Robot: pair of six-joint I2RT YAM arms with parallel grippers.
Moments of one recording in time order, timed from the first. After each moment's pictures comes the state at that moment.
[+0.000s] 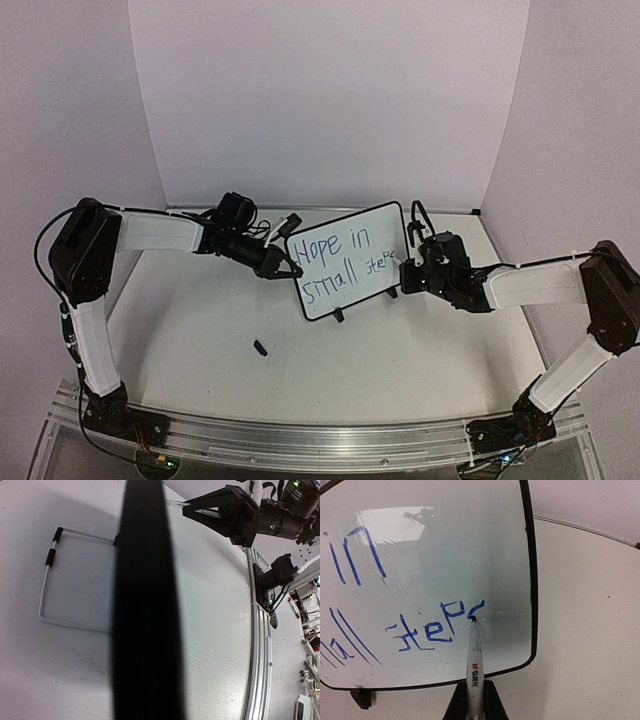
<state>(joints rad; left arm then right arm) -0.58 1.91 1.30 -0.18 0.83 0.06 0.61 1.55 0.76 0.23 0.25 0.23</state>
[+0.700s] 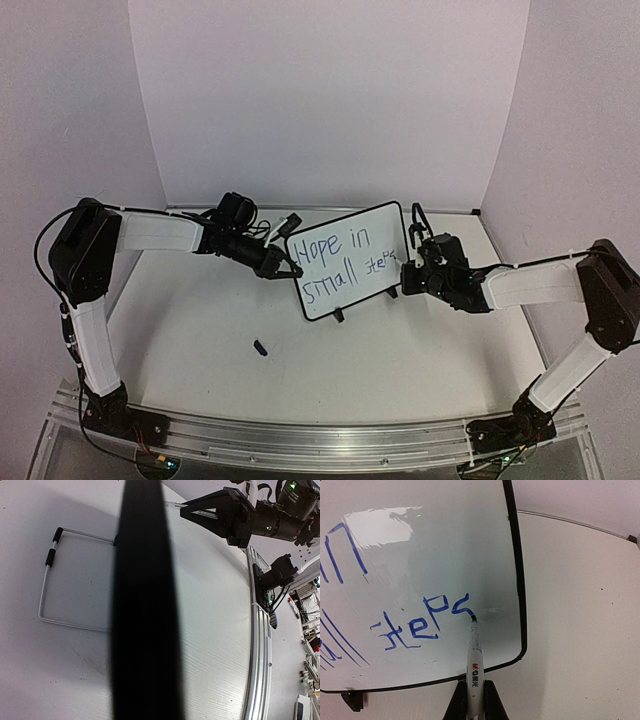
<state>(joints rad) -0.58 1.91 1.30 -0.18 0.83 0.06 0.61 1.57 0.76 0.21 0.29 0.25</state>
